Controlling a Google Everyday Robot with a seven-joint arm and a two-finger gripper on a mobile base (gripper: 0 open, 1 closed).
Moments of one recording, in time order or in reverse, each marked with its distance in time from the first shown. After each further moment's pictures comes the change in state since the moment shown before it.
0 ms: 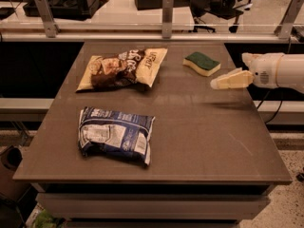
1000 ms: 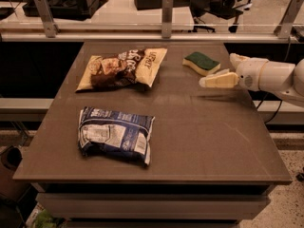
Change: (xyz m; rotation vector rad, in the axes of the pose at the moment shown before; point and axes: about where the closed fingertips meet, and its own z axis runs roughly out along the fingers) arm -0.001 -0.002 0.042 -0.020 -0.134 0.009
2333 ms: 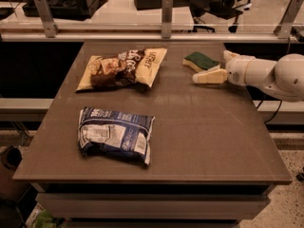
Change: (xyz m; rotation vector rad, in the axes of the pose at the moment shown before) arm 0.013 -0.036 0.049 0.051 0.005 -0.037
